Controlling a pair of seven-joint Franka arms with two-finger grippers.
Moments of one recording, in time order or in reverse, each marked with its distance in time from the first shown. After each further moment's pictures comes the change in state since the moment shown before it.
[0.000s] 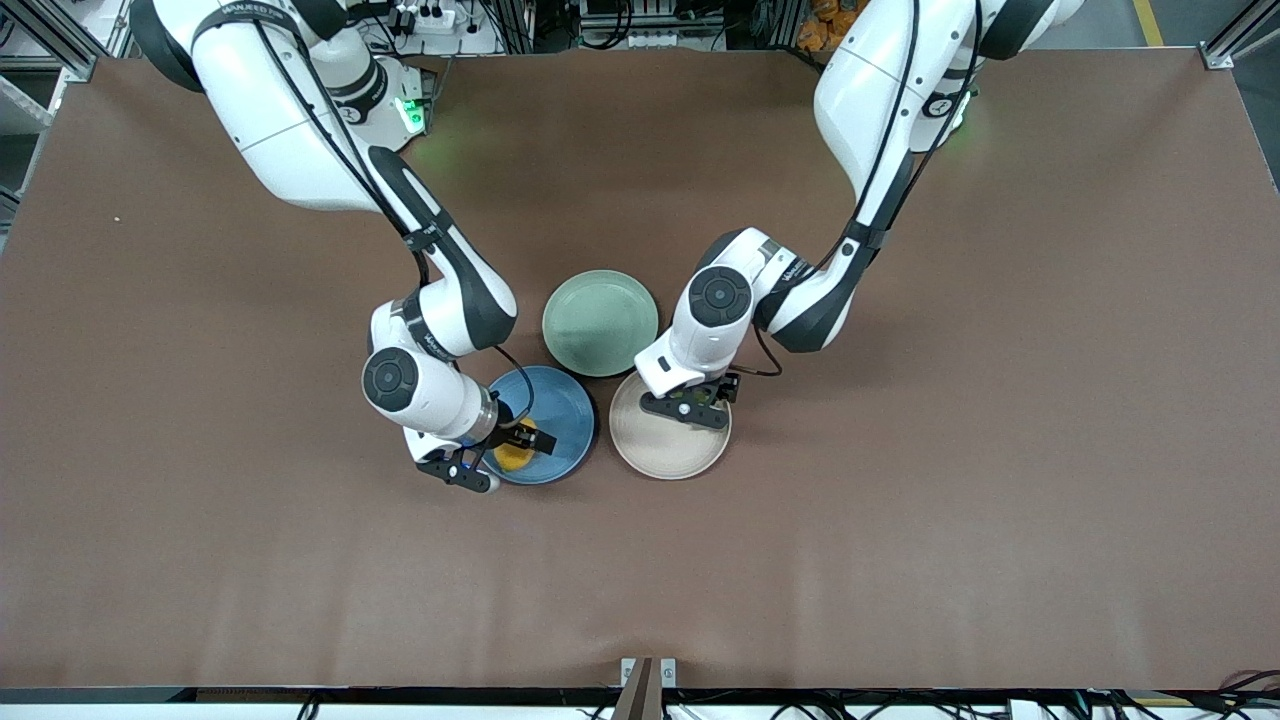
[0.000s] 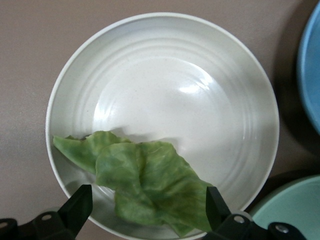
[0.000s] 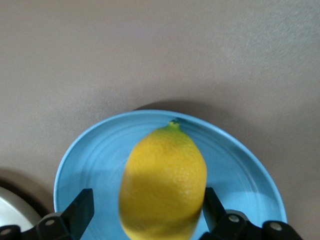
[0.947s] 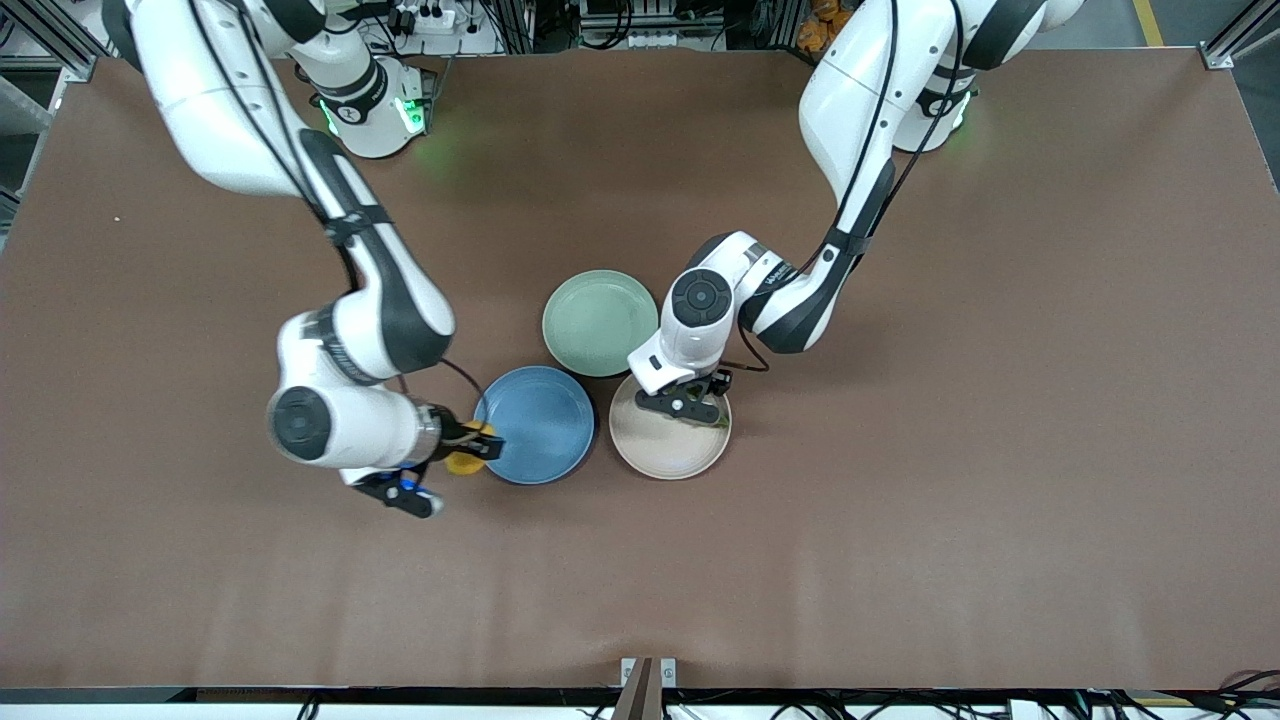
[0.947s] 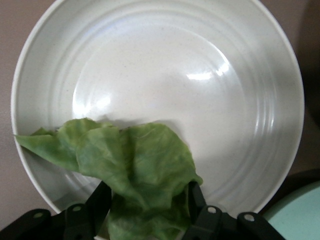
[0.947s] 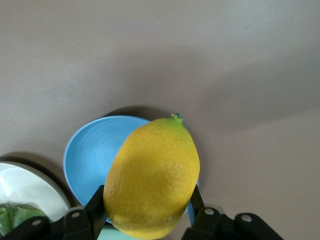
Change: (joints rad) left arm -0.027 0.040 0.004 0.004 0.023 0.000 -0.057; right arm -0.119 -0.047 -0.014 0.257 0.003 -0.520 -0.057
